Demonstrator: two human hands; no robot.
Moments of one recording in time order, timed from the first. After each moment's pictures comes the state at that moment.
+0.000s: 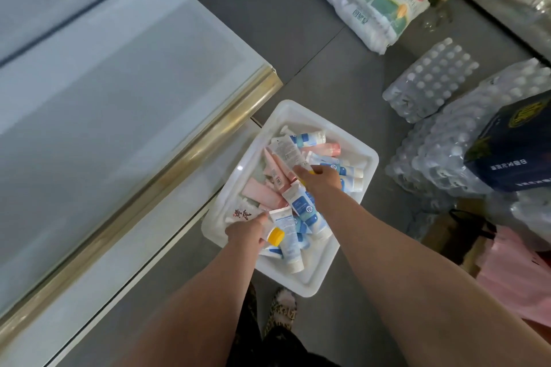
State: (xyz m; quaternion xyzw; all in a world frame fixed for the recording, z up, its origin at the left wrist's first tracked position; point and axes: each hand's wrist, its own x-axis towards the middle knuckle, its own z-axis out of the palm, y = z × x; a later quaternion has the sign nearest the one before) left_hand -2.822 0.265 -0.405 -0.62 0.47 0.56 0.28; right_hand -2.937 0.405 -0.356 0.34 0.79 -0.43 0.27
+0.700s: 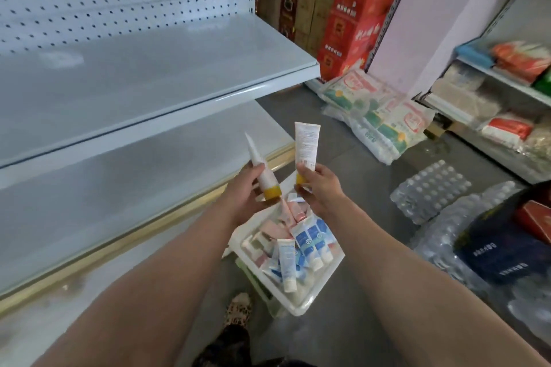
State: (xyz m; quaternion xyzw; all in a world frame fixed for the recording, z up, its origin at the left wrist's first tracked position) left_hand -2.780 0.242 -0.136 -0.33 0.41 0.85 0.03; right_hand -2.862 0.390 -0.147 0.15 0.62 -0.73 0.24
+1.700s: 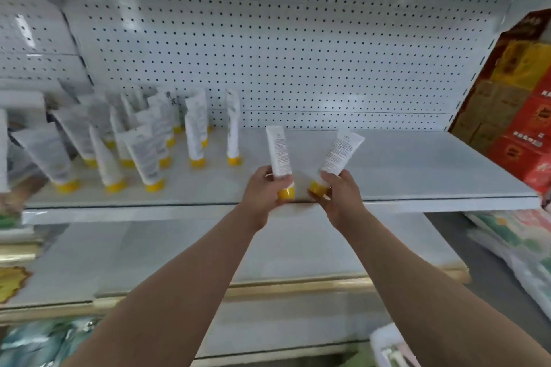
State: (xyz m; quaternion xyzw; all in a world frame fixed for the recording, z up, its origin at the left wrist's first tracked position) left_hand -2.565 -0.053 -0.016 -0.33 0.54 0.71 -0.31; right_hand -2.700 0.042 -0.022 -0.13 0.52 -0.76 0.36
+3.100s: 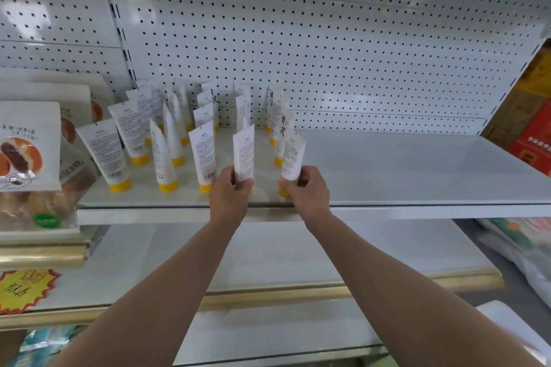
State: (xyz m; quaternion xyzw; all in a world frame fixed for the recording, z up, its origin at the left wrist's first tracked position) left_hand -2.427 -0.162 -0.042 -0.46 0.67 0.42 -0.41; right_hand -2.563 -0.080 -0.041 -0.30 0.75 -0.57 0.17
